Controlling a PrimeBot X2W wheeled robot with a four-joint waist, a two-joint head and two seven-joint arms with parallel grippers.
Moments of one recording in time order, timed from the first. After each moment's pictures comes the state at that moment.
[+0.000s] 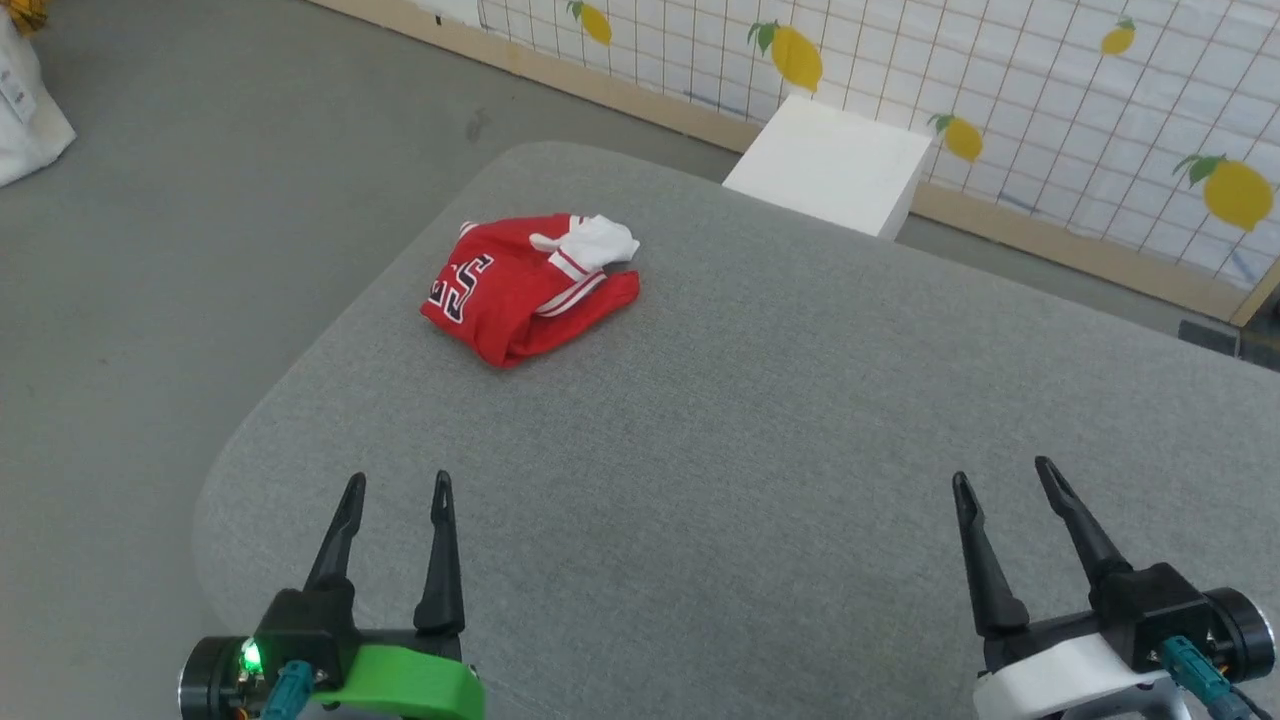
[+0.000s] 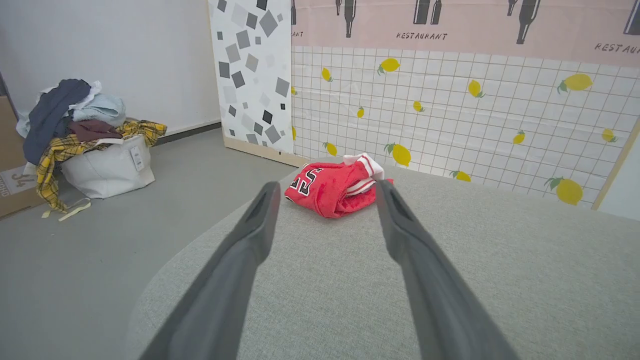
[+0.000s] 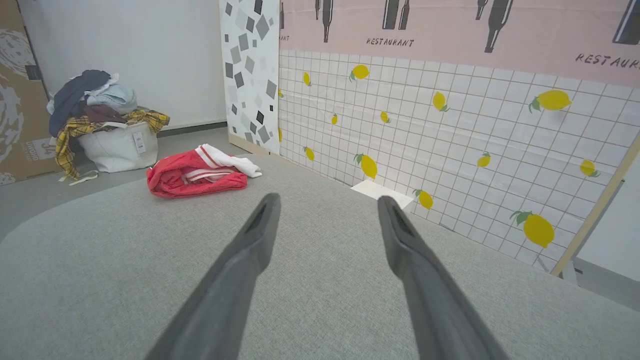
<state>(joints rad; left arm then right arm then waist) 0.10 0.06 -0.09 -0.08 -0.08 0.04 -0.21 0.09 -0.05 0.01 0.00 -0.01 0.13 -0.21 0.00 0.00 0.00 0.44</state>
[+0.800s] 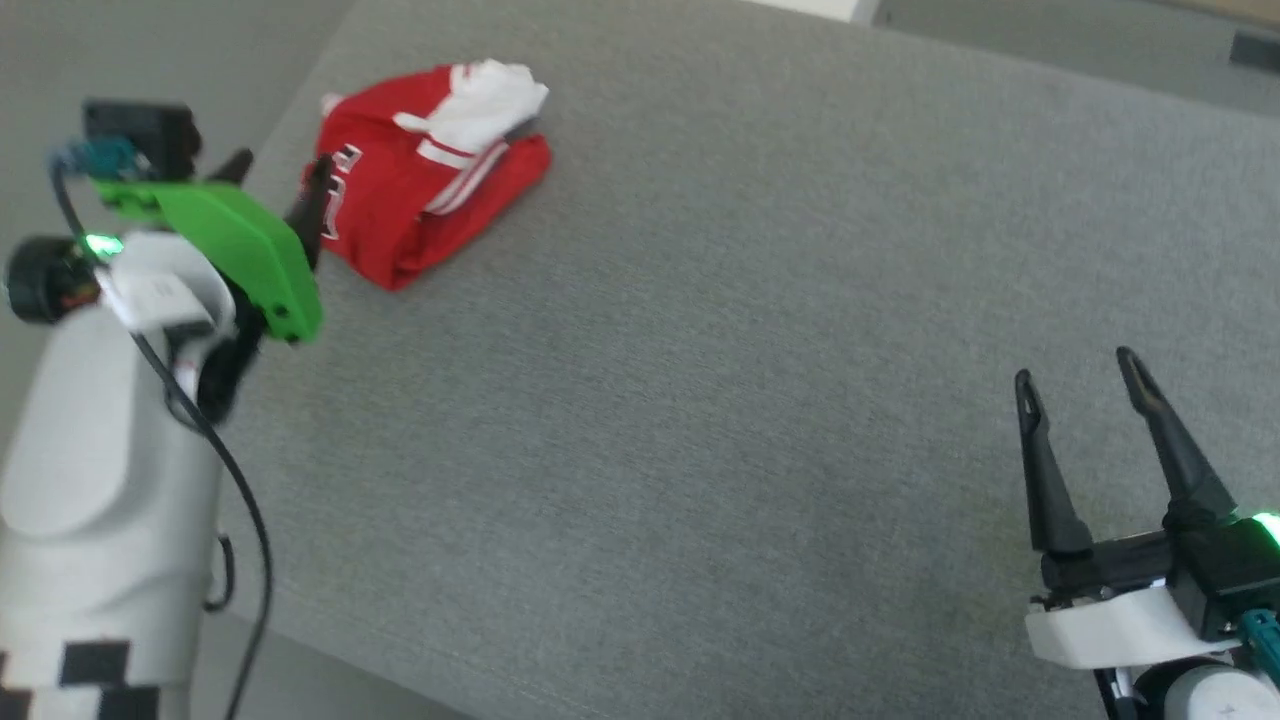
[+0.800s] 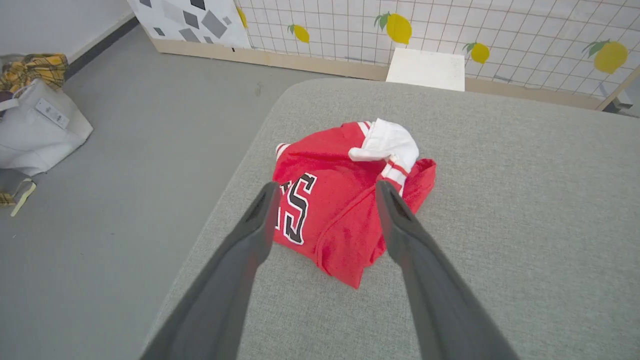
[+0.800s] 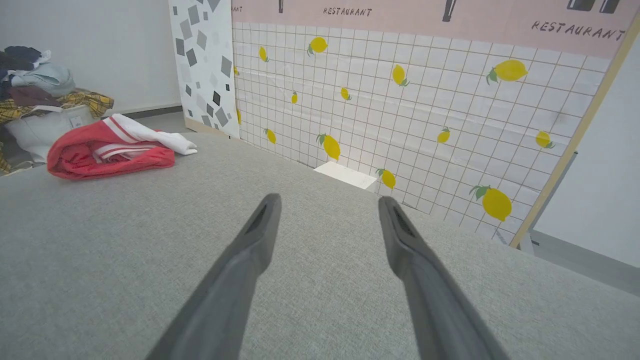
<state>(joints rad) -0.69 0.33 -0.09 0.39 -0.36 -0.12 0.33 0.04 -0.08 -0.03 -0.21 -0.12 0.13 -0.22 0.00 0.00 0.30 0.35</state>
